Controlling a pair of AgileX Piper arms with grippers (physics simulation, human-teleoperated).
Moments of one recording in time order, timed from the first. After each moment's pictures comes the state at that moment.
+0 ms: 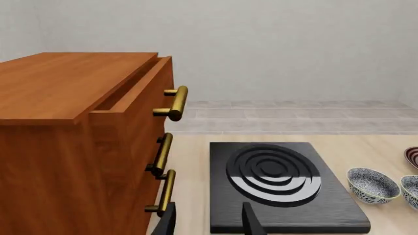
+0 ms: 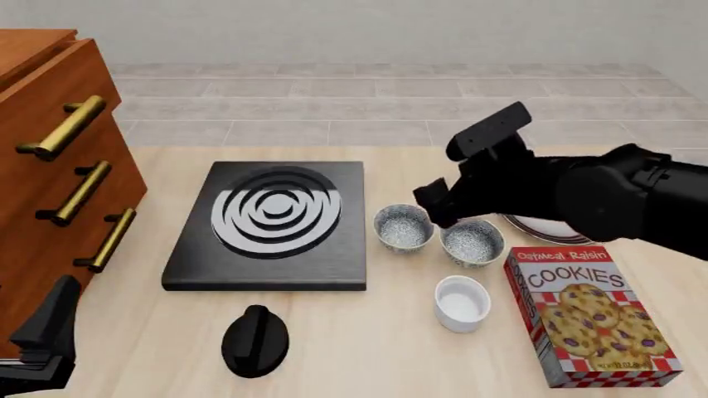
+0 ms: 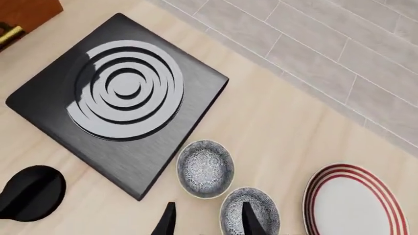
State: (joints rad) left arm 0.00 0.01 0.00 -0.01 0.00; right arm 0.47 1.38 -0.89 0.21 -0.16
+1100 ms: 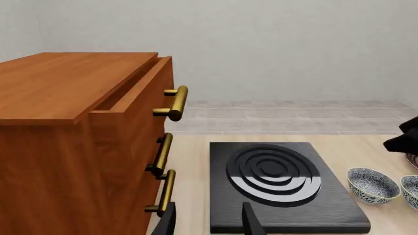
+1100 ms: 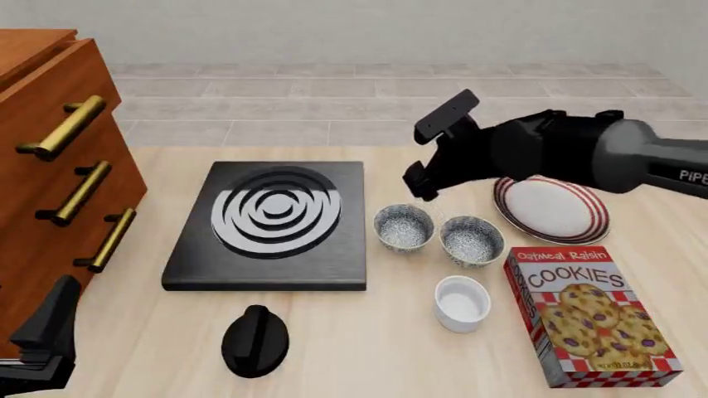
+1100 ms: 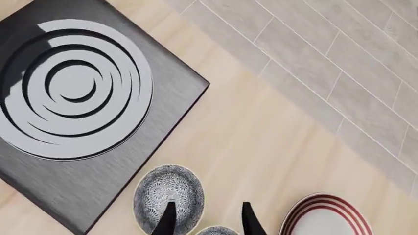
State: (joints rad) left arm 0.00 0.01 0.00 -0.01 0.00; right arm 0.40 1.73 -1.20 0.28 -0.34
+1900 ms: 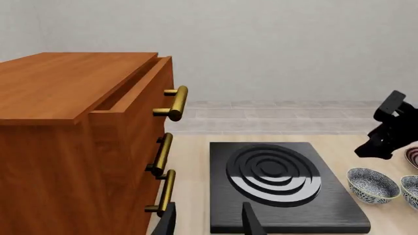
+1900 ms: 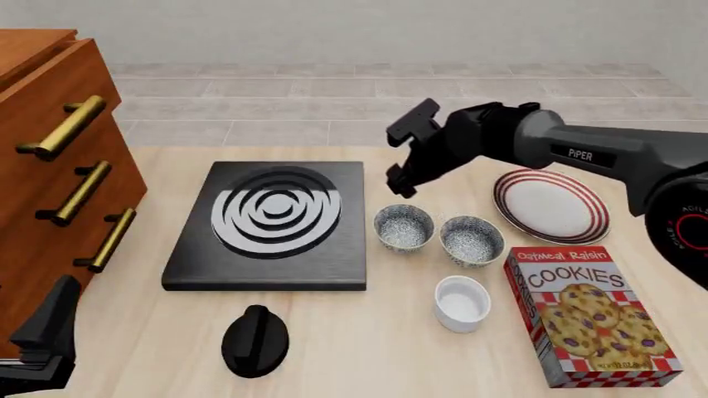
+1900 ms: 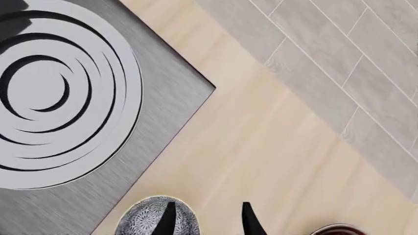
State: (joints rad) left arm 0.00 0.01 0.00 -0.01 0.00; right arm 0.39 2.02 -1.52 0.45 -0.38
